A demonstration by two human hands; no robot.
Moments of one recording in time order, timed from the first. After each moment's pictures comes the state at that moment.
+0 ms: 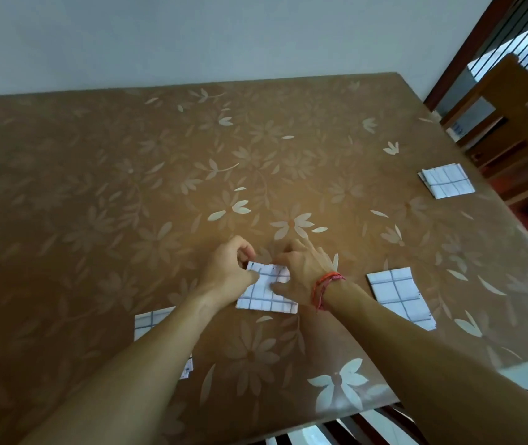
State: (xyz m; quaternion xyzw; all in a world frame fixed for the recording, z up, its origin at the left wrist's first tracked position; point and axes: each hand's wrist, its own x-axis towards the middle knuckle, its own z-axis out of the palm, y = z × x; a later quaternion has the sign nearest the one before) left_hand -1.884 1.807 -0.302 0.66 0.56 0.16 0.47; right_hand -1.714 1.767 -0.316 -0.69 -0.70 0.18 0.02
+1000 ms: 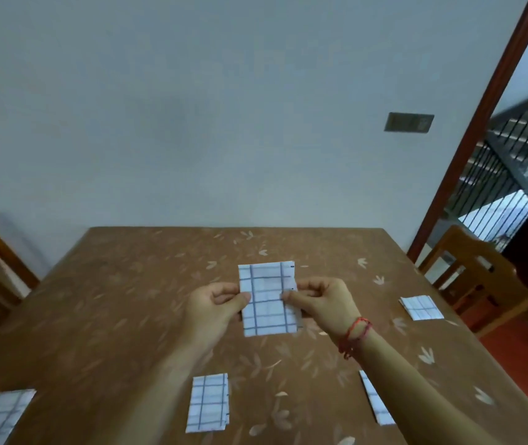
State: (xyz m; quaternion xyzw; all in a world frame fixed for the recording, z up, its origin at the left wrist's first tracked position) left_hand -1.970 1.705 -0.060 0.49 0.48 0.50 0.52; right_hand -1.774 1.679 -0.040 -0.57 -0.51 0.42 0.48
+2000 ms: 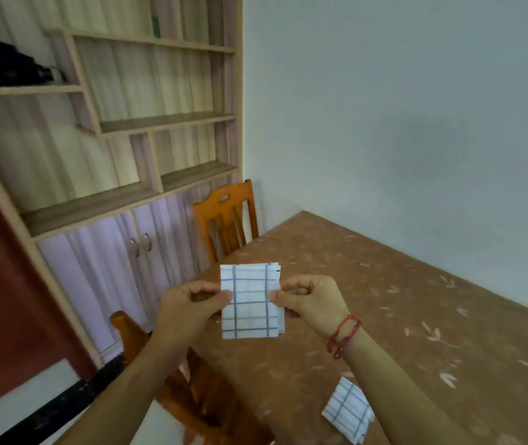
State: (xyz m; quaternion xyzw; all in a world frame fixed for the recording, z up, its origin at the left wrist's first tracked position) left_hand -2.202 1.524 -0.031 0.29 0.69 0.62 0.24; right_hand -2.045 1.664 -0.024 -0.31 -0.70 0.58 0.28
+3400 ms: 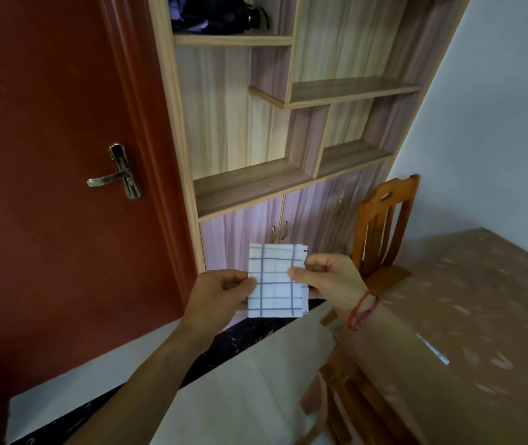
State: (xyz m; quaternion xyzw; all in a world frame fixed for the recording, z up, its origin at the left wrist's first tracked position) left_hand -2.653 1.373 -0.080 0.18 0.68 0.66 0.26; right_hand -2.562 1.554 -0.071 -0.24 -0.69 0.67 0.13
